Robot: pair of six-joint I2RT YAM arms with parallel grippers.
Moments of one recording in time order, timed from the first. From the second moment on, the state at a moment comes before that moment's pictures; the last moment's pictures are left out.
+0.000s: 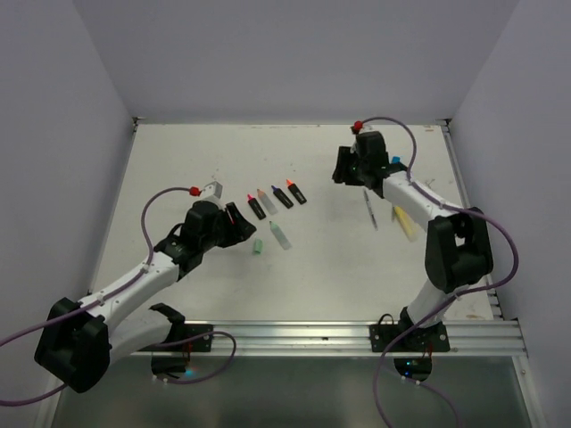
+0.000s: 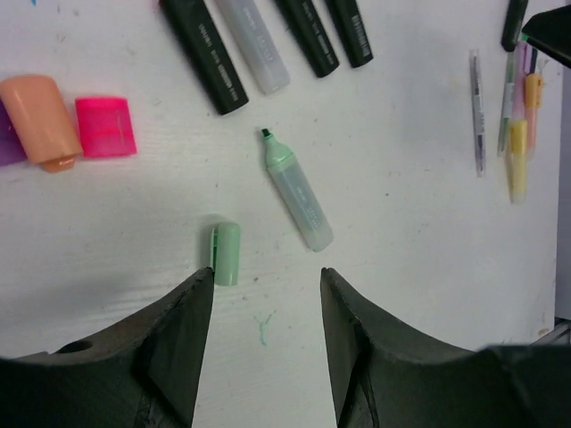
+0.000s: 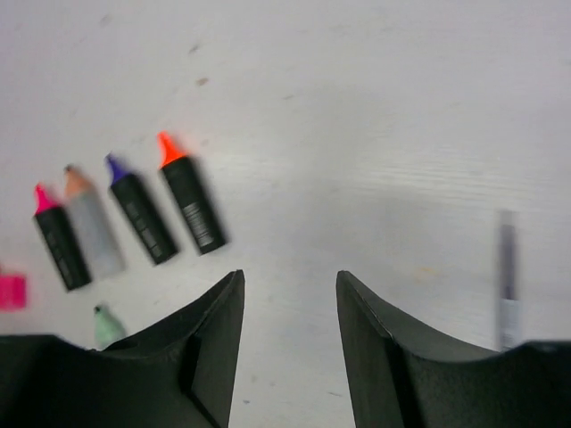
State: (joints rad) left arm -0.50 1.05 0.52 -0.09 0.02 -0.78; right arm 0.40 1.70 1.19 -0.22 -0.06 0.34
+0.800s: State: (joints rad) left arm -0.50 1.17 0.59 -0.07 0.13 -0.65; right arm 0.06 2.22 1.80 -0.51 0.29 0.27
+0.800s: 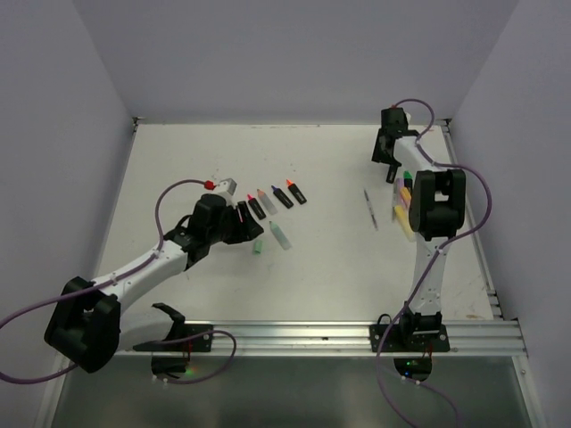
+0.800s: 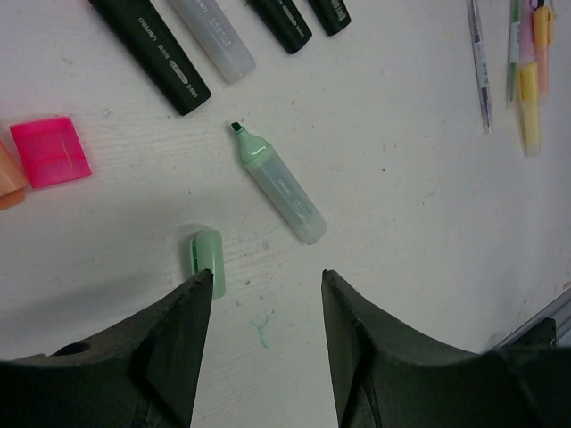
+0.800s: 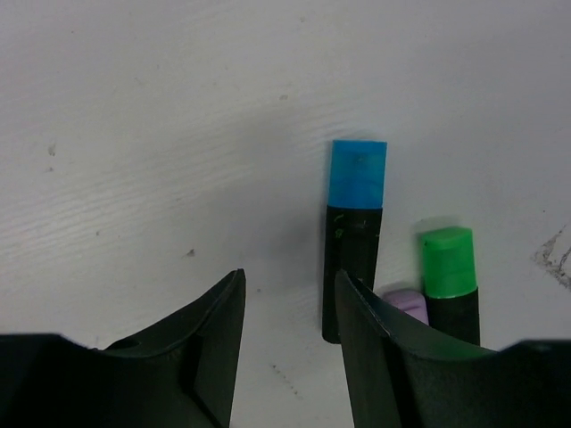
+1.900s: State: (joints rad) left arm -0.50 1.23 0.64 -0.06 0.15 -0.64; right arm 0.01 2.31 1.84 -0.51 0.35 0.22
